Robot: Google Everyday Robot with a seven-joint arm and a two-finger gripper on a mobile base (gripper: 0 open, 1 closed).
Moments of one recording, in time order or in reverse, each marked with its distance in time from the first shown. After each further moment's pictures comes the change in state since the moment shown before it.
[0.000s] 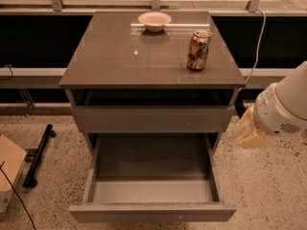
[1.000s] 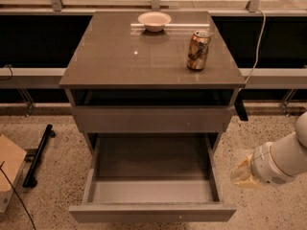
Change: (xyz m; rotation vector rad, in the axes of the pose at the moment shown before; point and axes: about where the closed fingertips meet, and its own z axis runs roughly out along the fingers) arm 0.085 0.035 0.138 -0.056 -0.094 0.090
